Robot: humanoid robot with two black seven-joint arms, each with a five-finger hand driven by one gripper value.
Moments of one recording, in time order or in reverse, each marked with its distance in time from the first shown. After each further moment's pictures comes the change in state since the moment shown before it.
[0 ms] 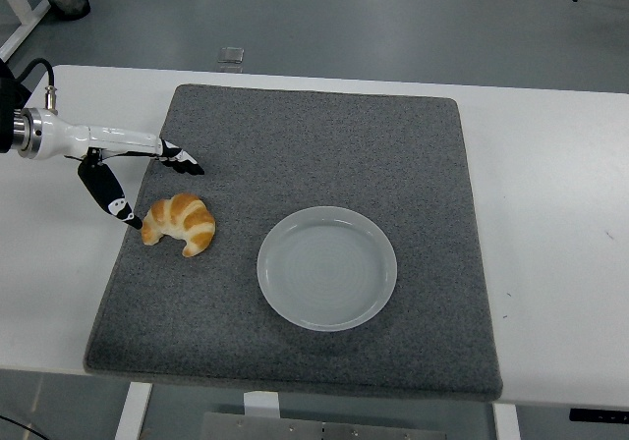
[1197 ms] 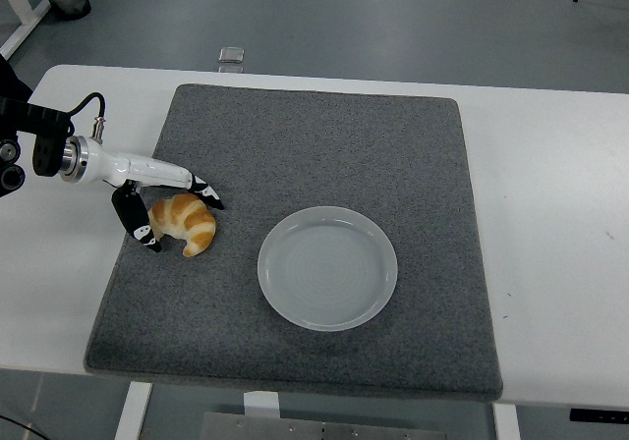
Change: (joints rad) left arm 0.047 -0.114 0.001 0.030 0.141 0.029 0.000; right arm 0.000 0.000 0.000 0.000 0.000 0.000 0.000
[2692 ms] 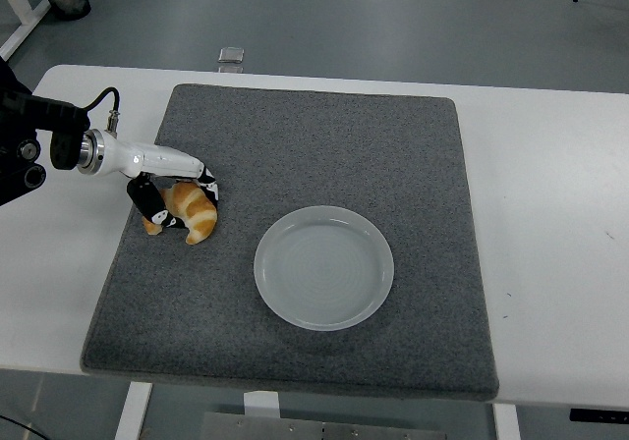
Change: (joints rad) left arm -0.016 -0.081 -0.002 0.075 0.060 0.077 -0.005; right arm 0.001 0.000 0.000 0.000 0.000 0.000 0.001
